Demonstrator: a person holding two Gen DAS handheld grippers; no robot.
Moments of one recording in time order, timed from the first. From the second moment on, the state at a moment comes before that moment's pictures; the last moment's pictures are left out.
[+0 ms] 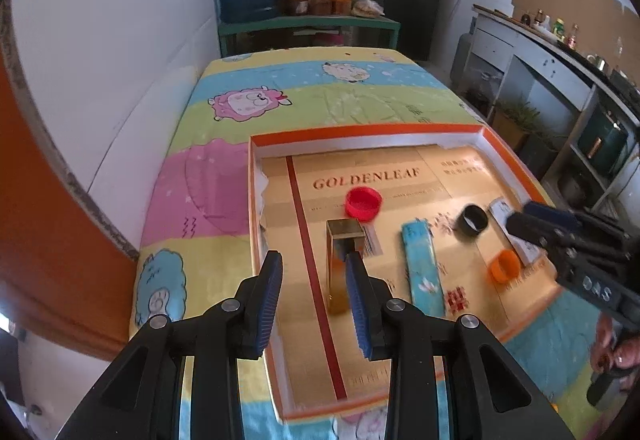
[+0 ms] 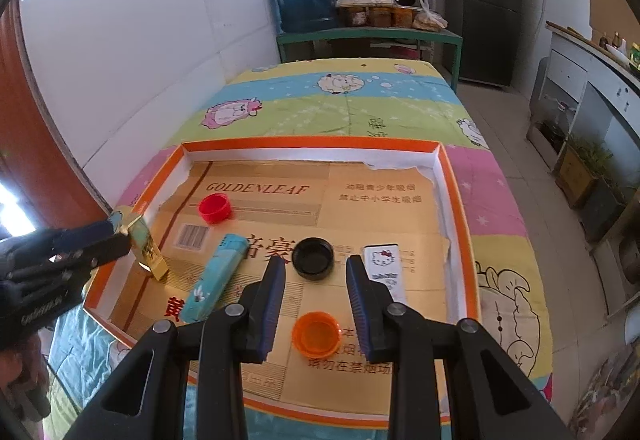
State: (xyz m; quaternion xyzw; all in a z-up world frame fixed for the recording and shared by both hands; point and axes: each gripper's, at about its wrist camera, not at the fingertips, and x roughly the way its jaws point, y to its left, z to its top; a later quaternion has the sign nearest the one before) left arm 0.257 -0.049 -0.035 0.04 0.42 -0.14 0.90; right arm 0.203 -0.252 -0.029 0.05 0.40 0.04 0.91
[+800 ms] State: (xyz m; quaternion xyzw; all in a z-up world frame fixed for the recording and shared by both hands) left arm 0.187 -0.033 -0.005 -0.02 0.38 -0.17 0.91; right arm 0.142 -0.242 -0.013 0.05 0.39 0.04 0.92
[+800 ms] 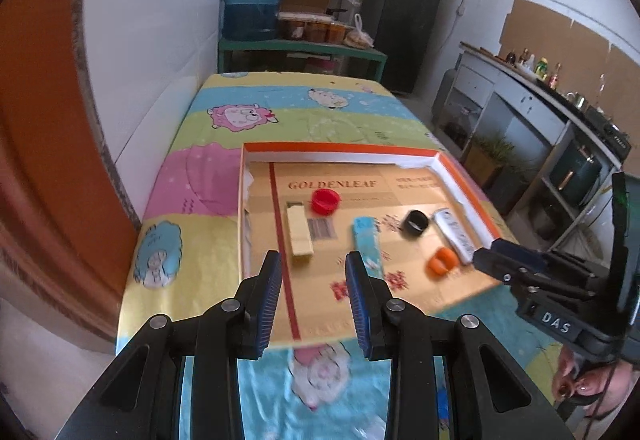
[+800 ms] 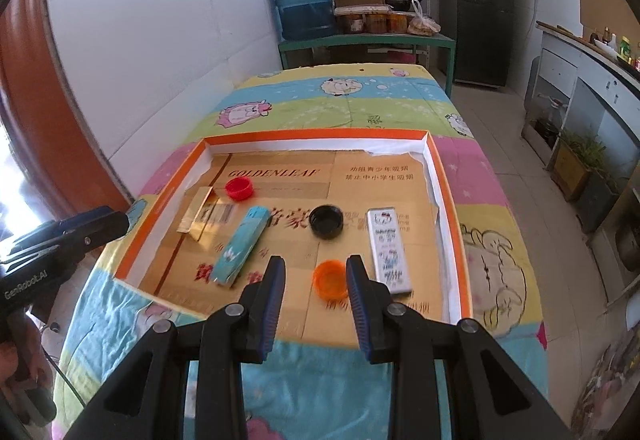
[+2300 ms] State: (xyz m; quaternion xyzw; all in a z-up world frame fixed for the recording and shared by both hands) left arm 0.042 -0.055 -0.038 -0.03 0.39 -0.18 0.90; right arm -0.008 -0.224 -0.045 0.06 0.39 0.02 0.92
